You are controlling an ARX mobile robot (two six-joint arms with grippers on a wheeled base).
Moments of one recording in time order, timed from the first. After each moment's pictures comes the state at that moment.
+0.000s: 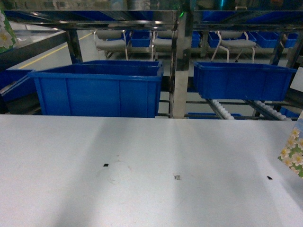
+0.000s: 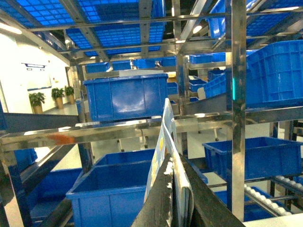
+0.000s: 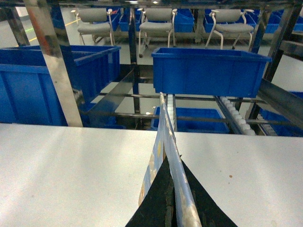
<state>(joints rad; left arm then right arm) -0.12 0.71 0.38 0.63 0.00 0.08 -0.09 1.82 0.43 1.28 -0.14 0.03</state>
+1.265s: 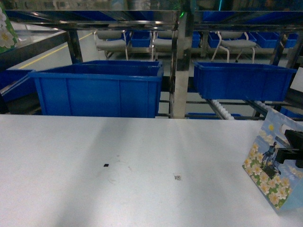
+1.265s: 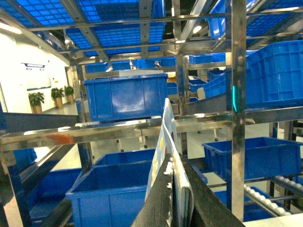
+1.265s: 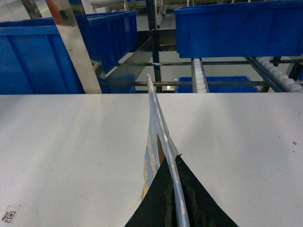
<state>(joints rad) -0.12 0.71 0.38 0.63 0.00 0.08 0.00 2.10 0.53 1.31 -0.13 0.11</state>
